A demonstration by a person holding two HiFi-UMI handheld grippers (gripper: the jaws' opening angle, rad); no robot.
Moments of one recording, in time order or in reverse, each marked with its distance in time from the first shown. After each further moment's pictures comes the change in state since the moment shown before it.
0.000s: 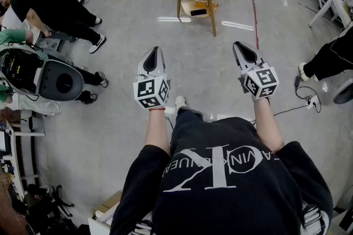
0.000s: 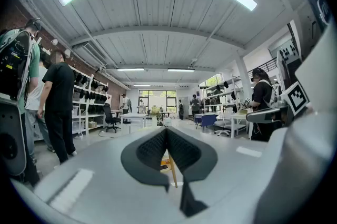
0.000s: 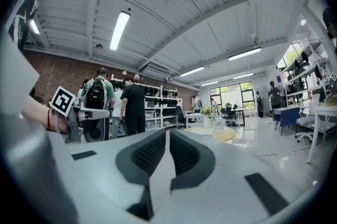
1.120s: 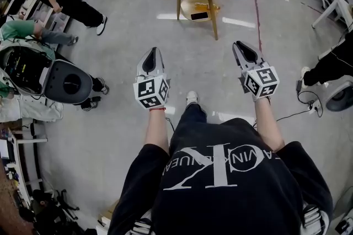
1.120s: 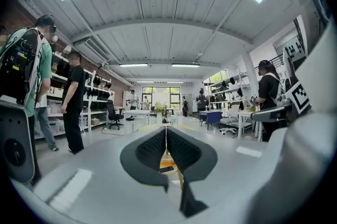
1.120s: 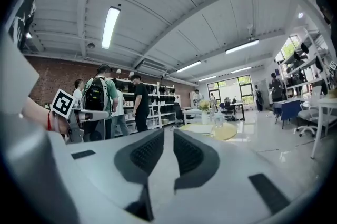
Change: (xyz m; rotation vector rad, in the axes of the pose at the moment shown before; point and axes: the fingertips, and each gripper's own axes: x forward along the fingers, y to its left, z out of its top) left arm 0.088 0.041 -0.012 -0.010 0.047 0.027; right arm 0.079 -0.047 -0.010 0.049 0.043 -0.017
